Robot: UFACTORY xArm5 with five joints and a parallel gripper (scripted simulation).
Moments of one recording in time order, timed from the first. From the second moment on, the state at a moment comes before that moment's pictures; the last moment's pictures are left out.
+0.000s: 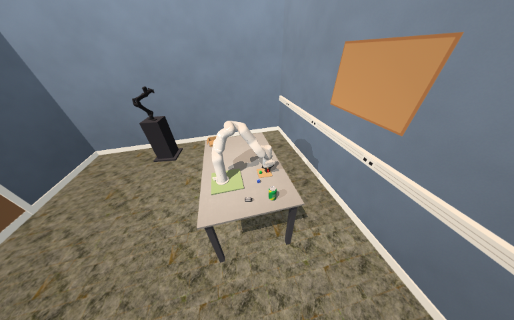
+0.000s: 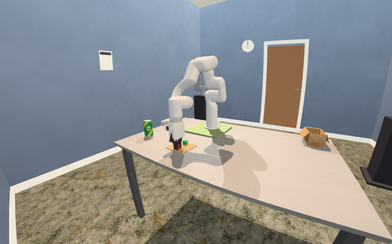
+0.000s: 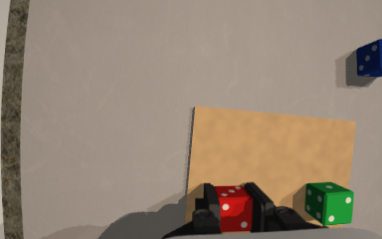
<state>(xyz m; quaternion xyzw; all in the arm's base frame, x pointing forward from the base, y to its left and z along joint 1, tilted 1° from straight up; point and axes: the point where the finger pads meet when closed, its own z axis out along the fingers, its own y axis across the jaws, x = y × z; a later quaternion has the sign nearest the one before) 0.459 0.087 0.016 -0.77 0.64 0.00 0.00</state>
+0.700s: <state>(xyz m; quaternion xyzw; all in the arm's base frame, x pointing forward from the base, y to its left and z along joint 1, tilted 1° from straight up) 0.459 0.087 0.016 -0.77 0.64 0.00 0.00</state>
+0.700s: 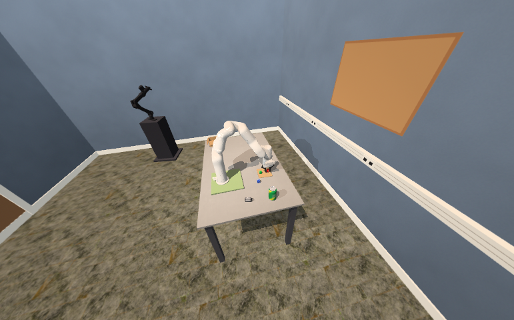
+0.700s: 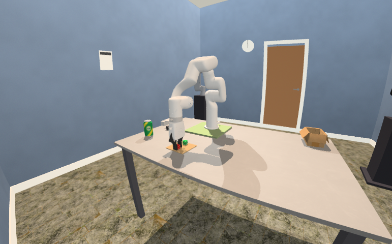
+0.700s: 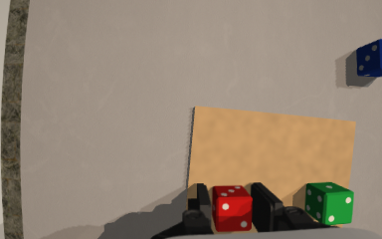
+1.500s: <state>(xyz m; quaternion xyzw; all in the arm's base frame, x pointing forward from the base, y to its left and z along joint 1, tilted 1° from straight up) 0.459 0.087 0.043 -0.77 0.64 0.00 0.00</state>
